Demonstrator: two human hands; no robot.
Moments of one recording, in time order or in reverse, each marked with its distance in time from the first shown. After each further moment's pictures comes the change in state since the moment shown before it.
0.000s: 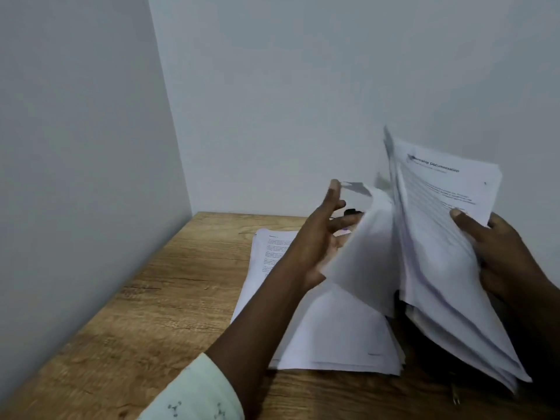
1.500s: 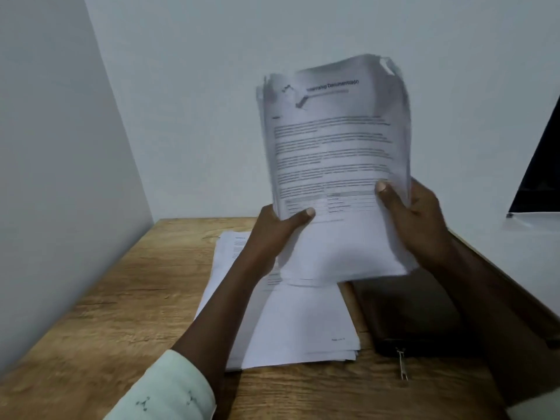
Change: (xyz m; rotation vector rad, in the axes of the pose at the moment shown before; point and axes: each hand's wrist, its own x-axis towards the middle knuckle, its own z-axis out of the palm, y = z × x) left_hand 0.026 -0.013 -0.004 0.329 0.140 0.245; right_hand -0.013 -0.017 0.023 -0.288 -0.060 -0.466
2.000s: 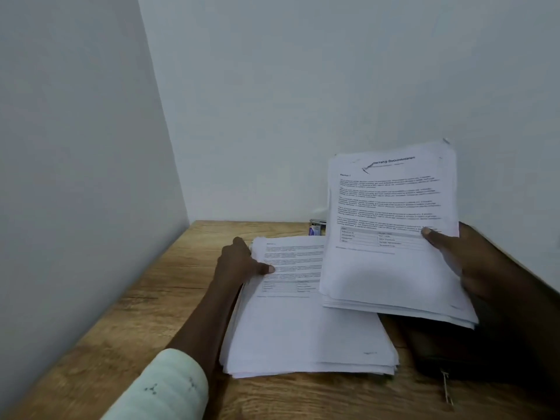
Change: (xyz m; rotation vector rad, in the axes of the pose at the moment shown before) left_hand -0.006 -0.051 -0.119 0.945 0.270 -0.427; right_hand 0.007 0.061 -0.020 0.296 -0.212 0.384
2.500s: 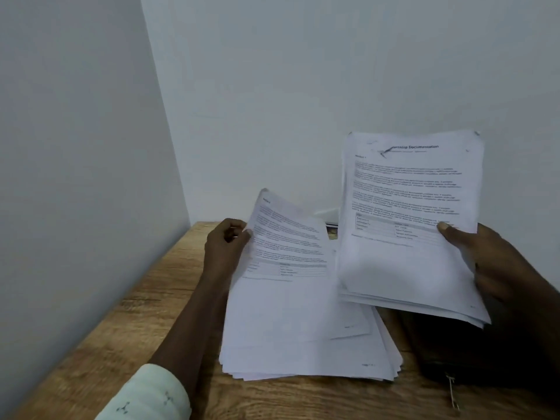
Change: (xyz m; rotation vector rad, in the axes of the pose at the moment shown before) left_hand -0.007 -0.006 -0.018 -0.765 0.253 0.216; right_hand -0.011 -0.021 0.000 0.091 0.041 0.067
